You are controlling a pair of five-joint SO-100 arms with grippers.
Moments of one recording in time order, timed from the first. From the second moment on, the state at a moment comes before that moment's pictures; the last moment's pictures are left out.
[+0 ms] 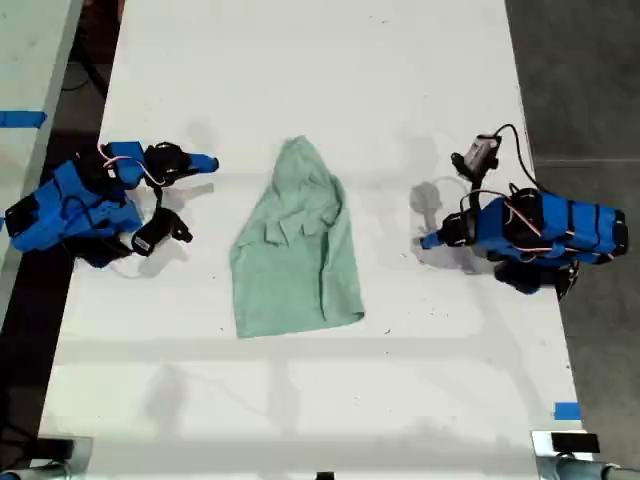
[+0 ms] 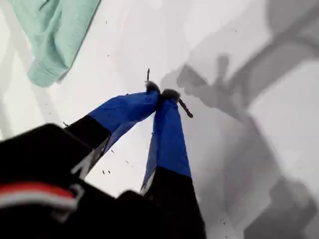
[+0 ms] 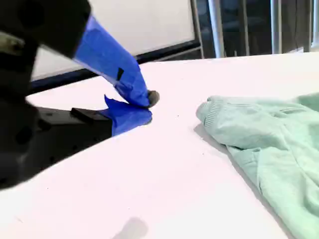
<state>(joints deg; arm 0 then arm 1) -38.1 205.7 186.2 51.7 19.9 10.7 200.2 174.6 77.7 -20.7</state>
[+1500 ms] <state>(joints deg) 11.7 97.2 87.7 89.8 -26.7 13.1 200.2 174.6 77.7 -22.1</state>
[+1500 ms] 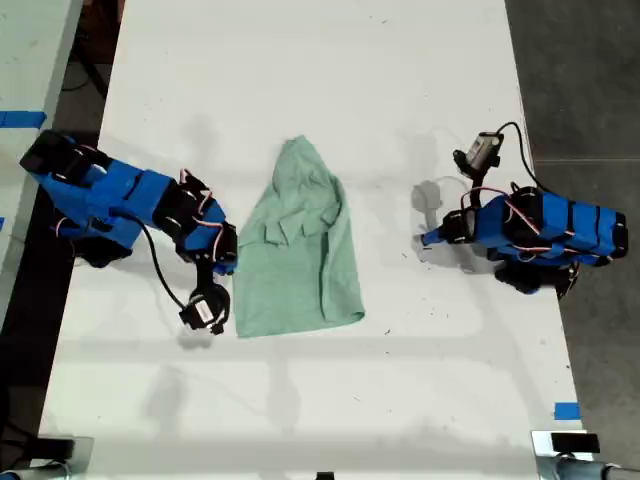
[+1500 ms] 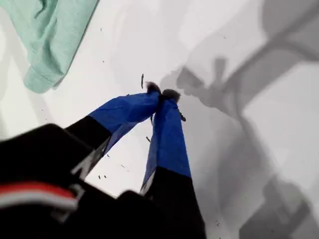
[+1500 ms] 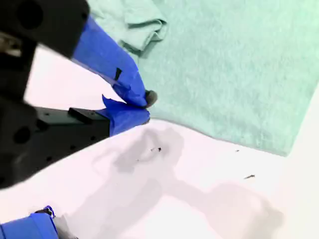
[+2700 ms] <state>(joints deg) 14.2 78.8 92.9 78.8 -34.5 13.1 200.2 174.6 77.7 -24.1</state>
